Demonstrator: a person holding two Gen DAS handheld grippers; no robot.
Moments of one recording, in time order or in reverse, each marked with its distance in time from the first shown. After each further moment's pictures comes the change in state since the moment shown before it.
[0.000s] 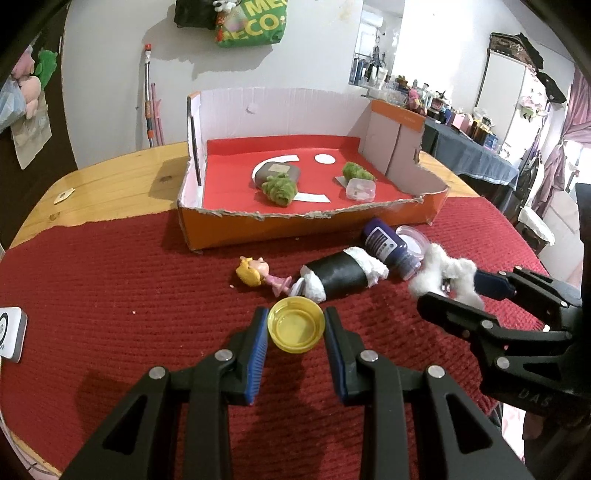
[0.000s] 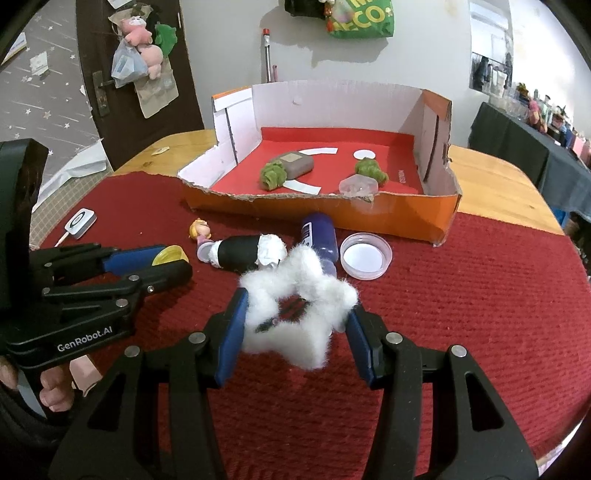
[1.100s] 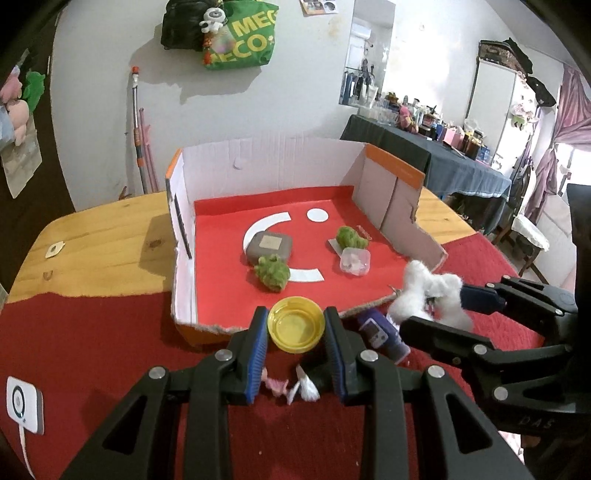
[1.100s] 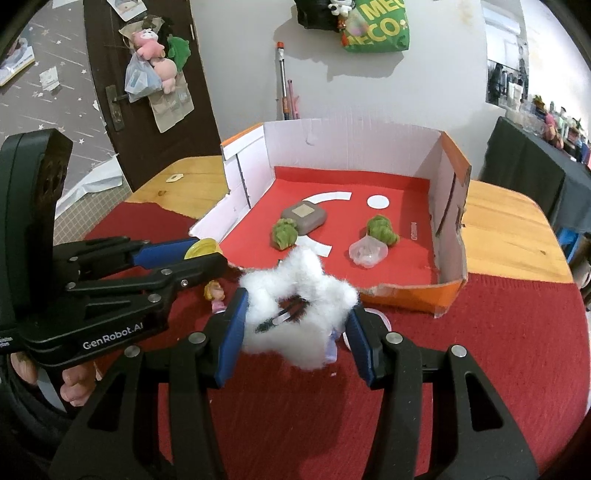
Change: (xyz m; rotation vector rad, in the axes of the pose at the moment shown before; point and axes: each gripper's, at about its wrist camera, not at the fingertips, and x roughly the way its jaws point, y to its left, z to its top) left arm 0.001 0.000 0.073 0.034 -0.059 -0.026; right arm -0.005 -0.009 0.064 -0.015 -0.022 0.075
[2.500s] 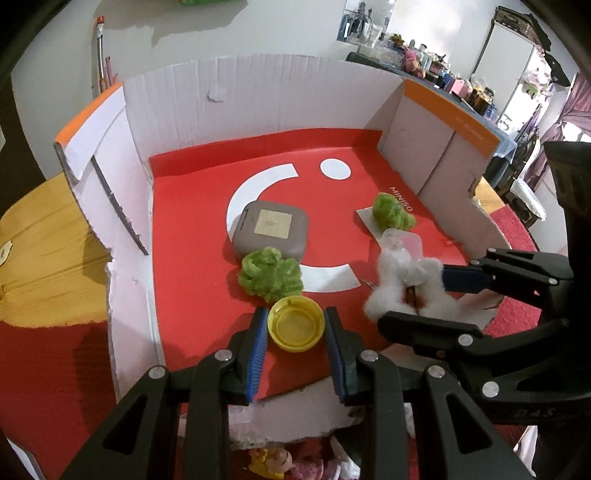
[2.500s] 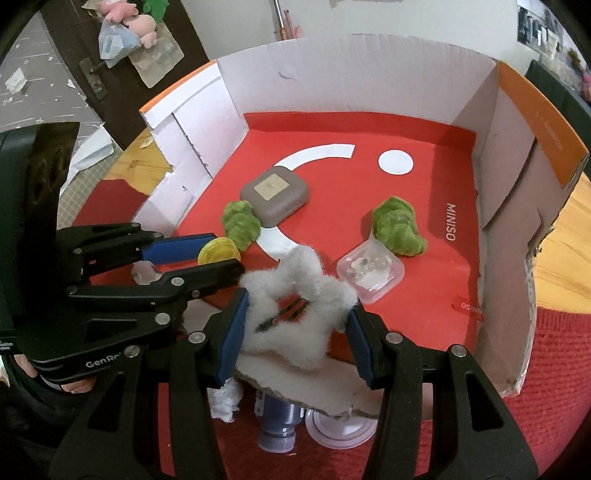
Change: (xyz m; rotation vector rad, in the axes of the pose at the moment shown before) left arm 0.102 0.024 0.030 0.013 0.270 -0.063; right arm 0.104 -0.049 0.040 0.046 0.287 0.087
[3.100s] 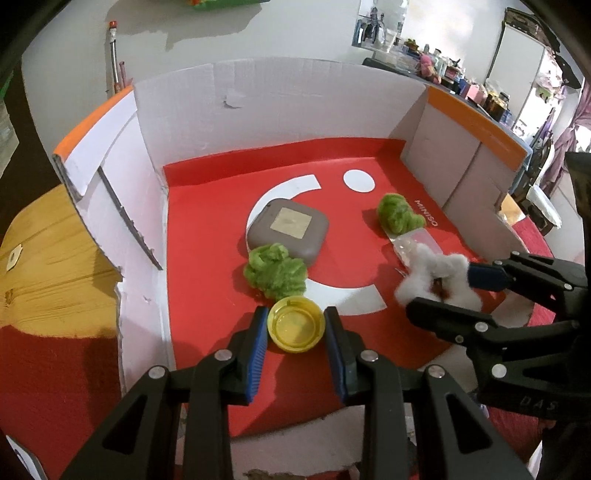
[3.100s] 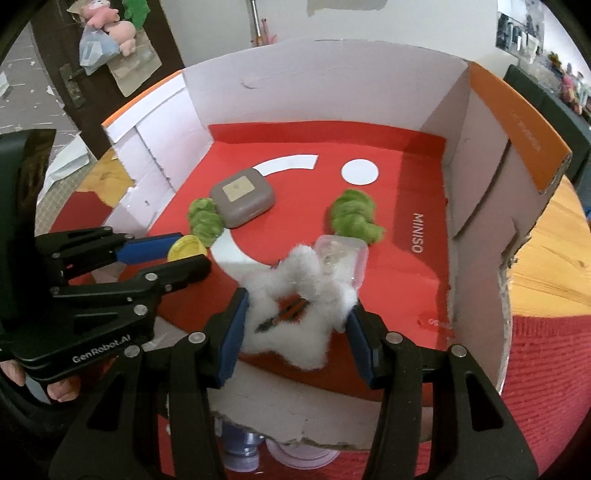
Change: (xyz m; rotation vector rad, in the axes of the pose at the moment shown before) left arm 0.006 0.007 0.007 -0.018 -0.029 0.072; right arm 0.003 -0.014 0.003 0.027 -0.043 -0.103
